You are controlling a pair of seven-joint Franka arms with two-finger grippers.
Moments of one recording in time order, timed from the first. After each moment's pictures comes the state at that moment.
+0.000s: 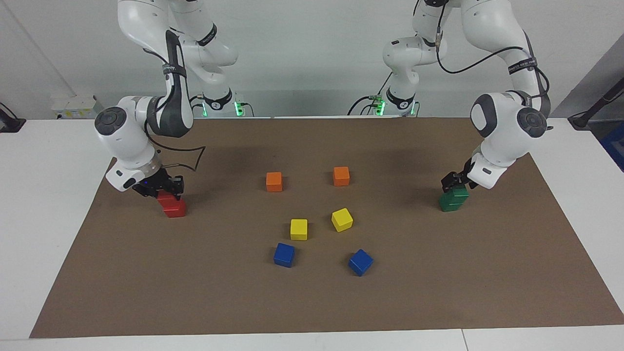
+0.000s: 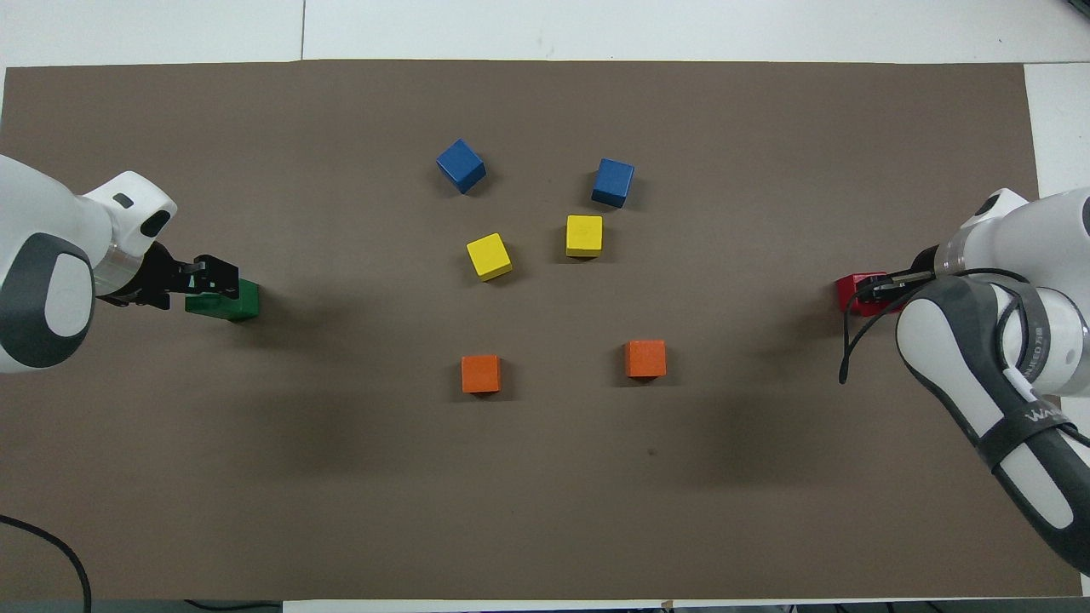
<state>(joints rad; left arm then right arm) 0.11 0.15 -0.11 -1.94 -0.01 1.98 -0.05 -0.10 0.14 -0.01 -2.12 0.00 2.24 -0.18</state>
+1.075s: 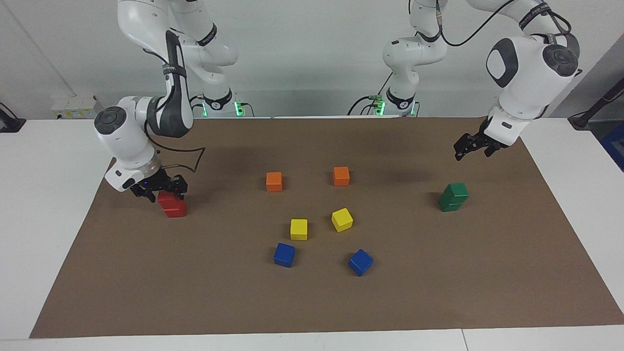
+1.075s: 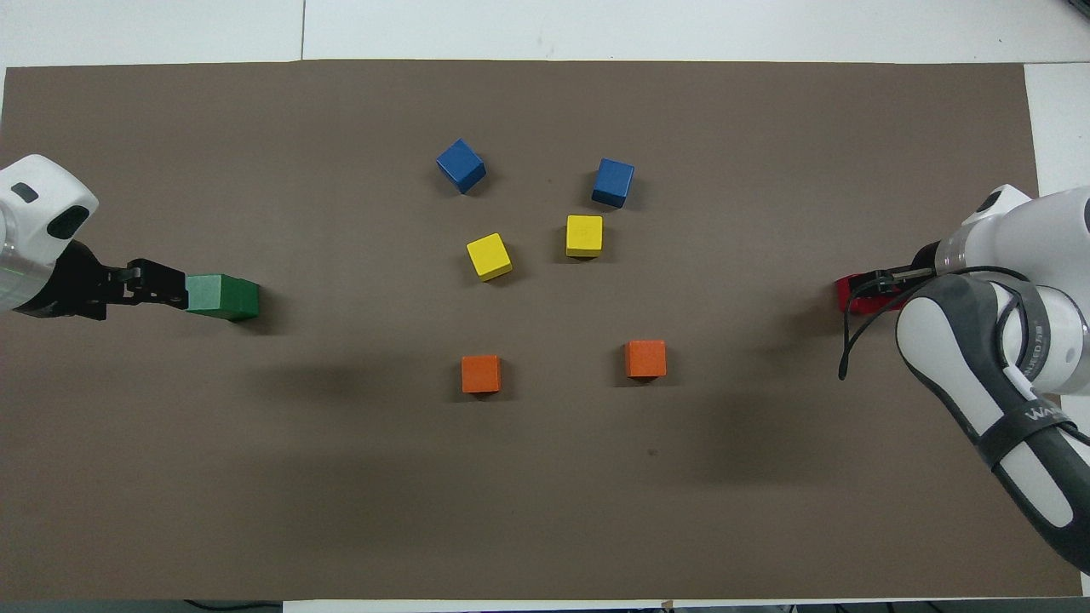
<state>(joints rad) 0.08 -0.02 -0.11 -1.88 -0.01 1.77 -0.05 -0.10 0.14 -0.01 -2.11 0.00 2.26 -0.18</state>
